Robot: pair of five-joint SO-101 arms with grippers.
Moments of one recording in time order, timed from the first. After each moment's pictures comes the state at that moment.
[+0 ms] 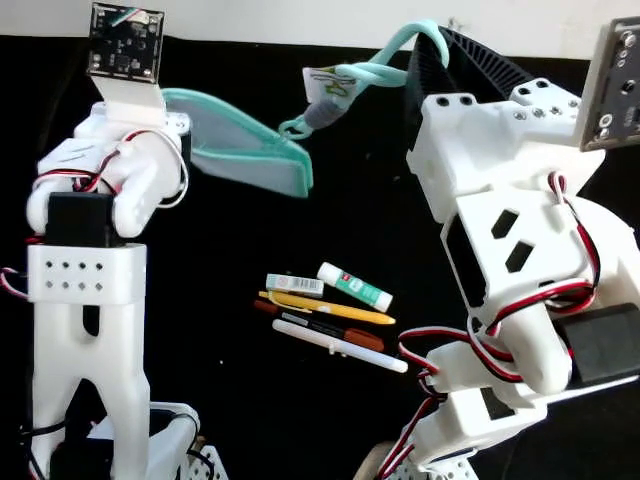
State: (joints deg) left arm -4.6 -28.8 7.8 60.7 -4.6; right arm -20.5 4.6 -95.9 100.6 -4.7
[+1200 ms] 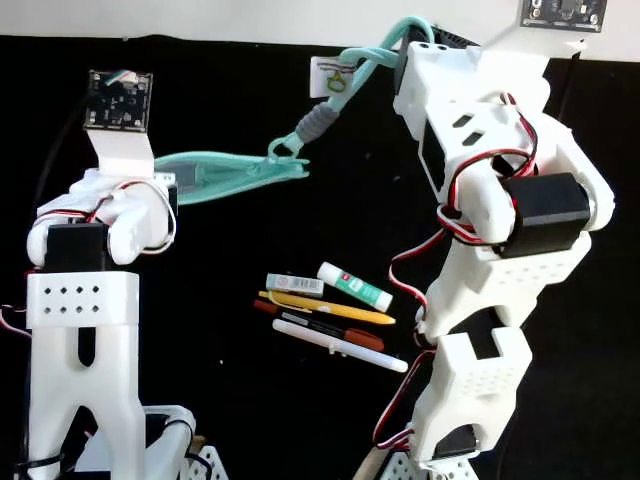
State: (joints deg) left arm -9.3 -30.0 25.2 66.7 -5.2; right arm -15.7 17.9 -95.9 100.6 -9.8
